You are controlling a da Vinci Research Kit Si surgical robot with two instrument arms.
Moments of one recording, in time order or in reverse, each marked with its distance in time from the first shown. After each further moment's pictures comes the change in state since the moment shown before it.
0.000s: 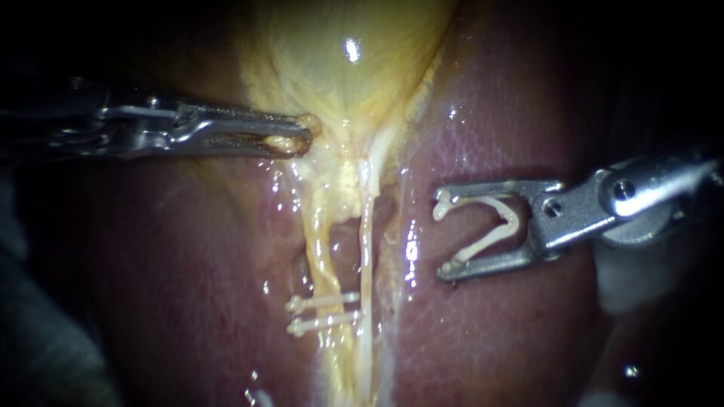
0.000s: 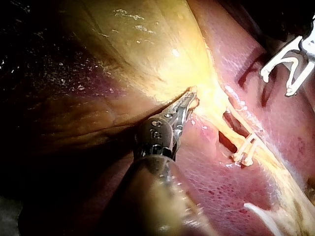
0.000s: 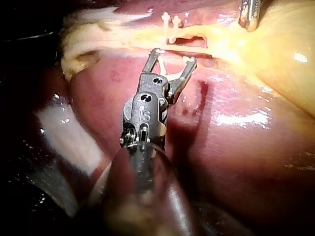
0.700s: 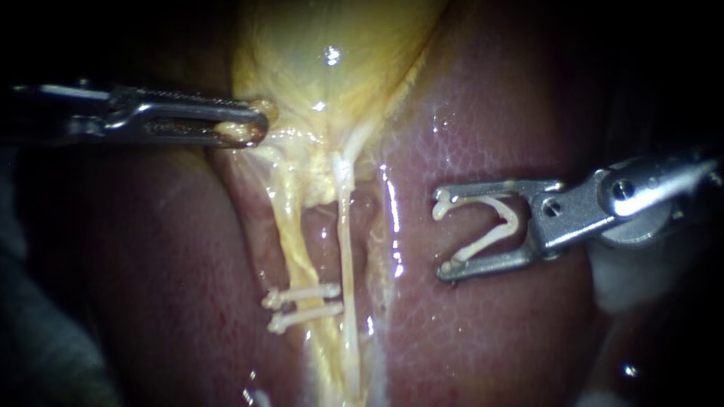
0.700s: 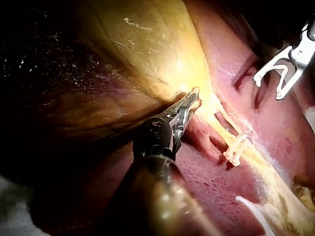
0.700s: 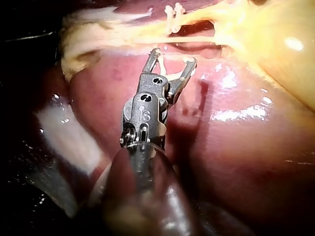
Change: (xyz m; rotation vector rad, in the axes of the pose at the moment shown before) right arm 0.000 0.000 0.000 -0.003 0.000 0.002; left arm 0.002 0.003 -0.007 0.001 0.005 -0.025
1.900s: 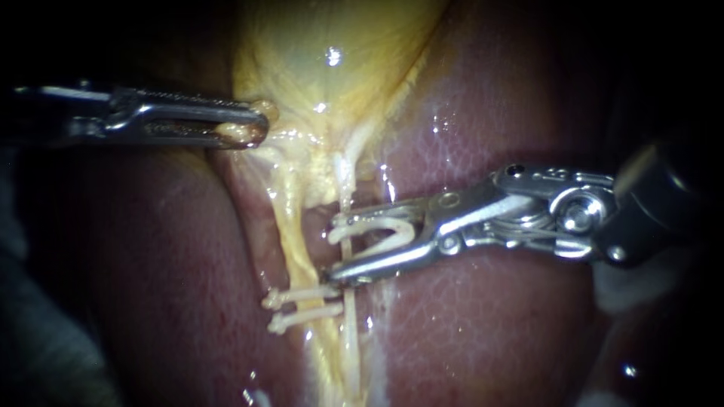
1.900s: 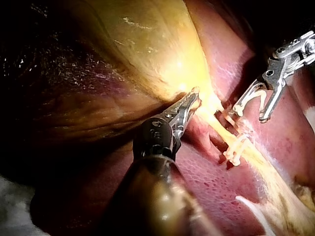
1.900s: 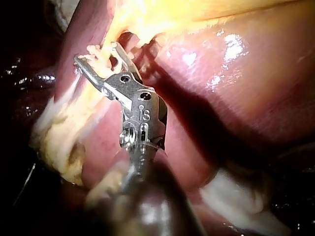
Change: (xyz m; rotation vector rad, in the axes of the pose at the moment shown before) right arm 0.000 0.003 0.010 0.250 0.230 0.672; left arm 0.000 0.000 0.000 0.001 0.000 0.000
